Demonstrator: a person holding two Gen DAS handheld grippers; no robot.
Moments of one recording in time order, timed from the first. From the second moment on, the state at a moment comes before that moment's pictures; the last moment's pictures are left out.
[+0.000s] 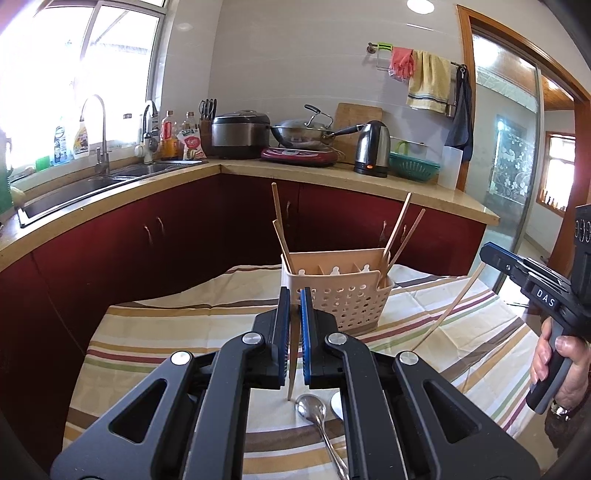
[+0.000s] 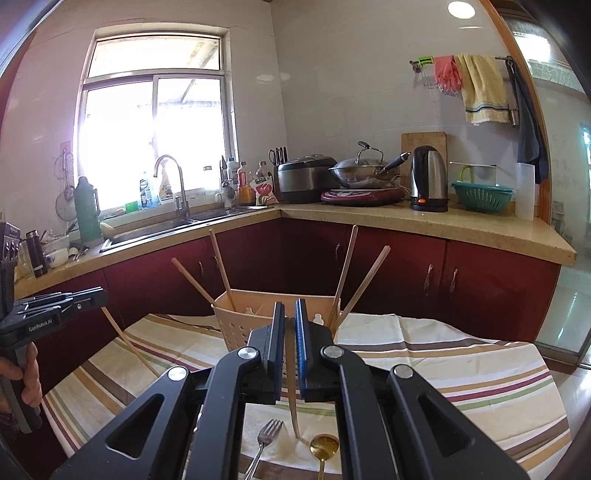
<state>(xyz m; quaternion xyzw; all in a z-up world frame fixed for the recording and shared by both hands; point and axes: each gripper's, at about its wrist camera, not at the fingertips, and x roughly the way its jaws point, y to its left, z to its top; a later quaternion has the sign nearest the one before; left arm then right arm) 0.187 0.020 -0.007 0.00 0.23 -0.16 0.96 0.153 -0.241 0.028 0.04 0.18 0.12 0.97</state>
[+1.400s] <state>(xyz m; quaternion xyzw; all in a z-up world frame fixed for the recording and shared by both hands) 0.299 -0.031 0.106 -0.01 0.16 -0.21 0.96 0.268 -0.271 0.101 0.07 0.17 0.15 0.97</state>
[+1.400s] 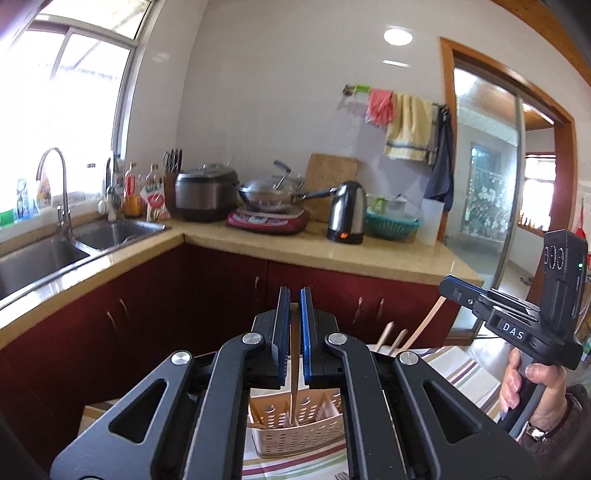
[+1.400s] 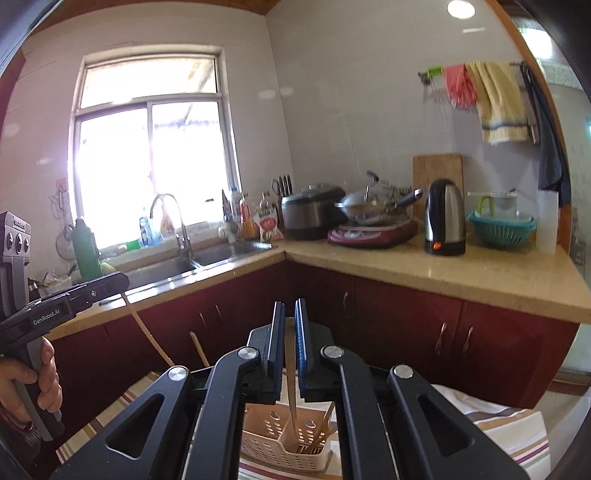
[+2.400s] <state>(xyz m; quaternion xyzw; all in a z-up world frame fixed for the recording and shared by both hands) 0.376 -0.021 0.023 -0.03 0.25 -0.16 0.95 0.333 -0.285 0.037 0.12 0.24 0.16 0.95</state>
